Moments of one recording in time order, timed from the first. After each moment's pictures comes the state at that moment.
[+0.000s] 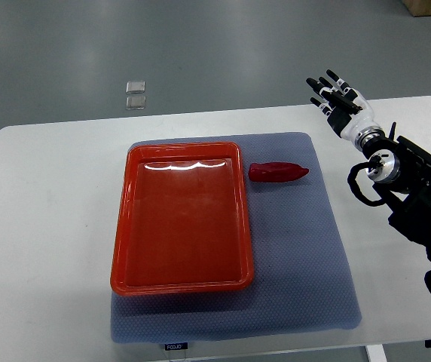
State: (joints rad) left arm -0.03 0.00 -0.05 -0.09 0.12 -0.15 0.03; right arm 0.81 -0.12 0.87 0.49 -0.12 0.10 0.21
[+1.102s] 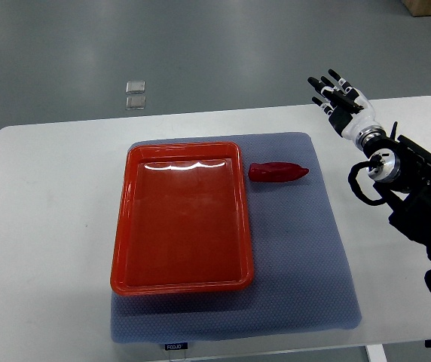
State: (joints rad) left arm -0.03 0.00 -0.05 -0.09 0.12 -0.15 0.03; right arm 0.81 -0.13 0.87 0.49 -0.12 0.09 0.22
